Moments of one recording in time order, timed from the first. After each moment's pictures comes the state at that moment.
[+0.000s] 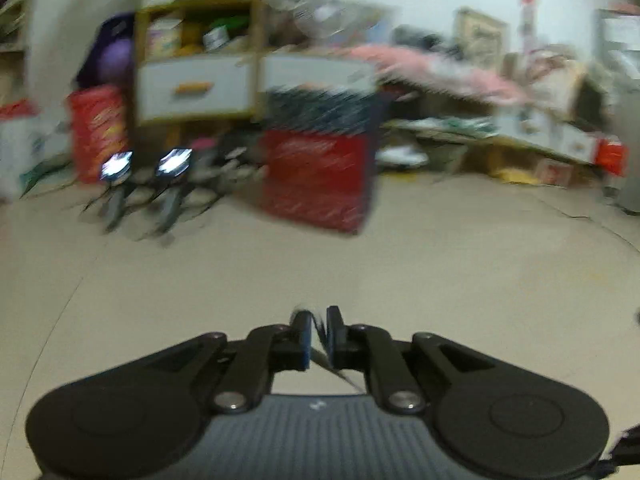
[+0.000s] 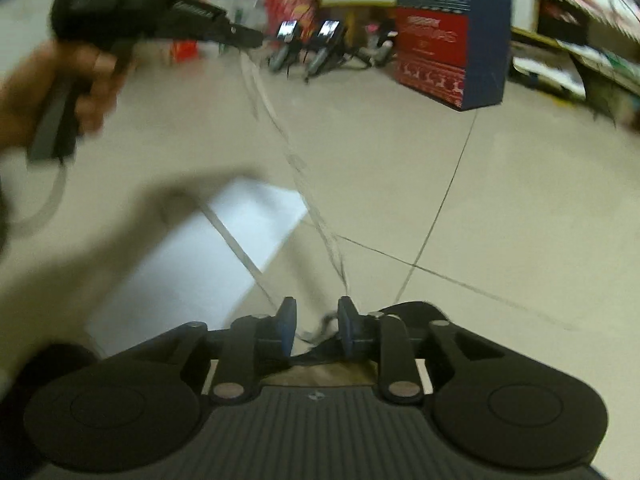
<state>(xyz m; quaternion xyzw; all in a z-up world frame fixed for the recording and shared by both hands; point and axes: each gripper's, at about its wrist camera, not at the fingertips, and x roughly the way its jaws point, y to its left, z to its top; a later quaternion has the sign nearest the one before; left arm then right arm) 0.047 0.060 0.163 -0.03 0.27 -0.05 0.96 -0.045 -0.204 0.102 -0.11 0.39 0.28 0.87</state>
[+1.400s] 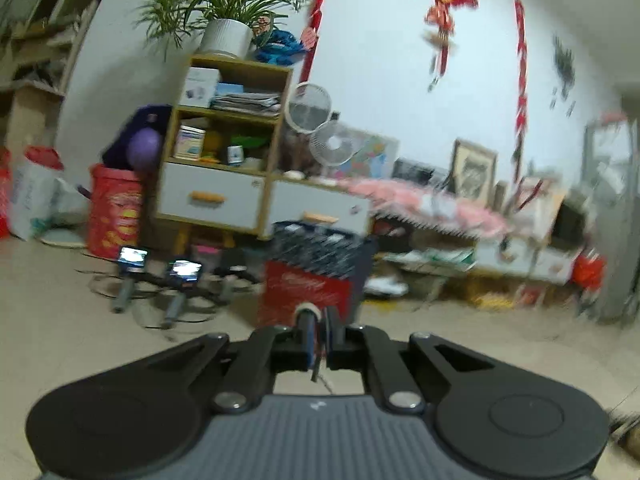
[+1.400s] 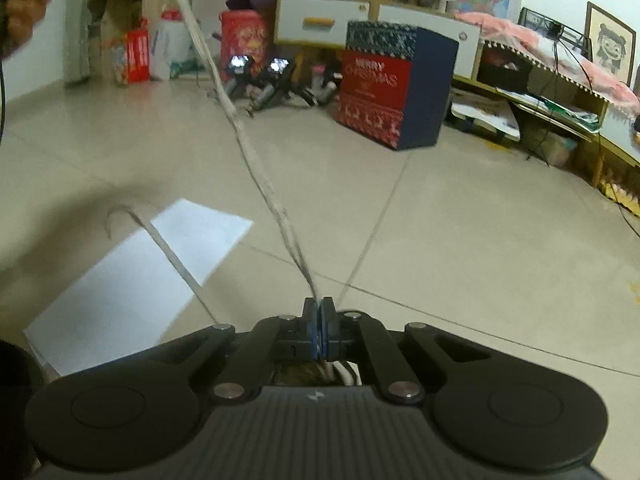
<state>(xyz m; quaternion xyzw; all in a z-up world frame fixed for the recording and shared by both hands) -0.037 0.068 0.245 -0.07 0.10 -0.04 0.99 -0.072 -0.223 0.101 -0.11 0.29 0.20 0.93</state>
